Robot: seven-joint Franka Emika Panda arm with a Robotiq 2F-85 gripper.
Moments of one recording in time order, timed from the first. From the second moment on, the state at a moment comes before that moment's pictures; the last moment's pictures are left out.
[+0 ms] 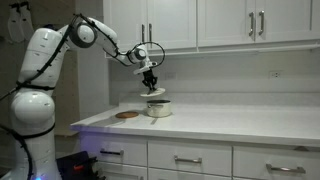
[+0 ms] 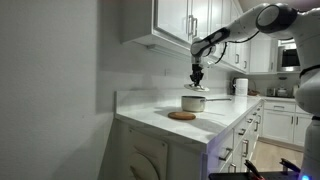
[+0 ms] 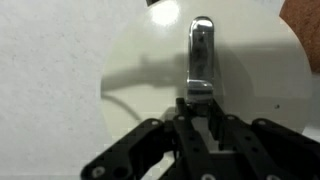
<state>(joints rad) 0.19 0.26 0.14 -1.58 -0.25 2.00 -0.08</state>
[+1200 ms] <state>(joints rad) 0.19 0.42 0.14 -1.37 -0.25 1.85 -0.14</state>
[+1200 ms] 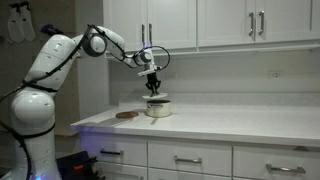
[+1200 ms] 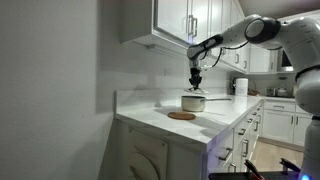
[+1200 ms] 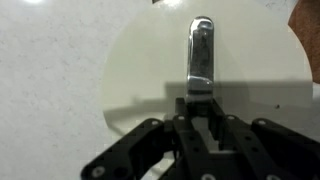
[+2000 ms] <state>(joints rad) 0.19 0.46 0.14 -1.33 -0.25 1.82 -0.18</state>
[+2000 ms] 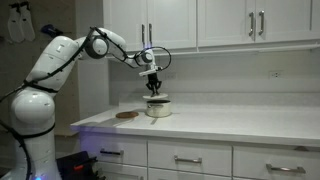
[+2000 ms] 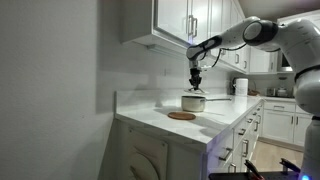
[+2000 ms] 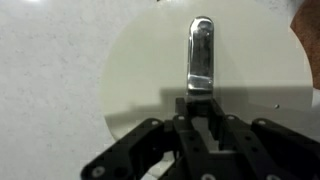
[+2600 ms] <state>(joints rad) 0.19 0.47 0.14 -1.33 -0.25 1.82 -0.20</state>
